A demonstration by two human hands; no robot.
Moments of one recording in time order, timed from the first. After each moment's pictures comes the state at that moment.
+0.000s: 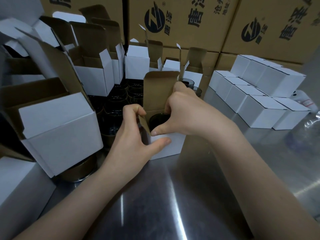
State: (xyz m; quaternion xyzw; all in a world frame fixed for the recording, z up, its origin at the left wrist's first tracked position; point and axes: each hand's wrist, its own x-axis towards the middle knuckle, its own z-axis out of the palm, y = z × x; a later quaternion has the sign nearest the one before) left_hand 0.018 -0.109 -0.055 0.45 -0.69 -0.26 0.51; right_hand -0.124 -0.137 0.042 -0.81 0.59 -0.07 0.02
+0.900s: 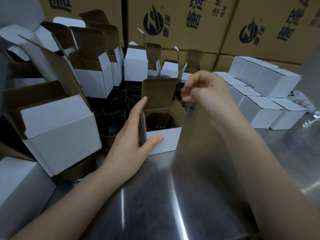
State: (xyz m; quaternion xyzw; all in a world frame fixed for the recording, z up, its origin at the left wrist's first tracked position) left_hand 0.021 -0.109 -0.053 0.45 -0.72 -0.27 0.46; right_hand -0.170 -0.152 0.041 -0.61 0.51 -0.51 0.32
